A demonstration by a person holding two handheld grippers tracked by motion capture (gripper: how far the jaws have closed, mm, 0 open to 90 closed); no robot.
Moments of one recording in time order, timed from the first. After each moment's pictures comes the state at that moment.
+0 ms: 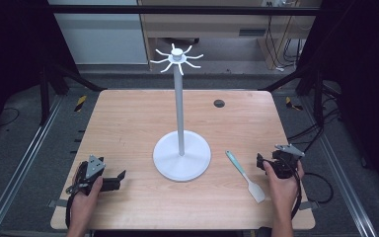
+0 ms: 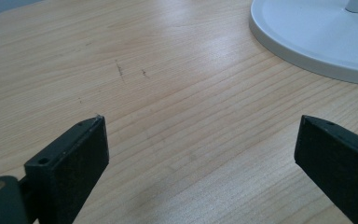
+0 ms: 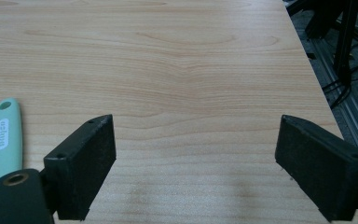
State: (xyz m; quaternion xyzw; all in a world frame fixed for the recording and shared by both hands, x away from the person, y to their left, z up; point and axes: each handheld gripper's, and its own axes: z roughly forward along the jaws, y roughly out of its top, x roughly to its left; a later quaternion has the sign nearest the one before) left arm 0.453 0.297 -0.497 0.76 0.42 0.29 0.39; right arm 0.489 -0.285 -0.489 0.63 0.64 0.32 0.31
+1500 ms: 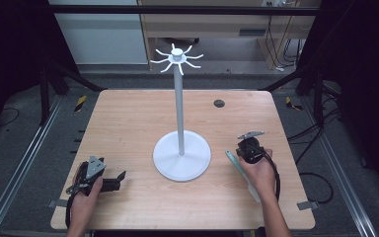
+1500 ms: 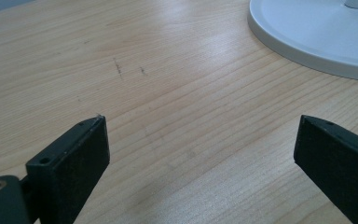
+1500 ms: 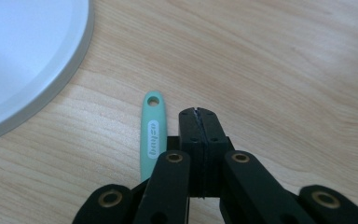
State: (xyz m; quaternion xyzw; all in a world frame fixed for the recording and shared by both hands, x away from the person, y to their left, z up) left arm 0.453 0.297 -0.497 0.77 0.41 0.29 0.39; right arm 0.532 -0.203 -0.471 0.51 0.79 0.26 0.21
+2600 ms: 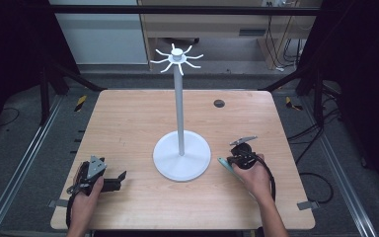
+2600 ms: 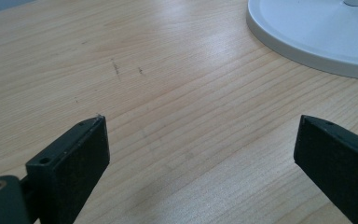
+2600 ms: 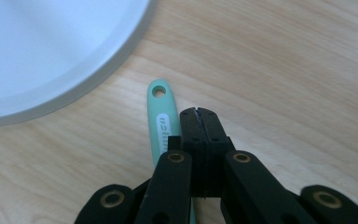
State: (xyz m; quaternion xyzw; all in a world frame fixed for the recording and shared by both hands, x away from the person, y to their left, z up) left arm 0.453 0.295 -0.498 0.77 0.41 0.29 0.39; right arm 0.519 -0.183 -0.484 0.48 0.82 0.28 0.13
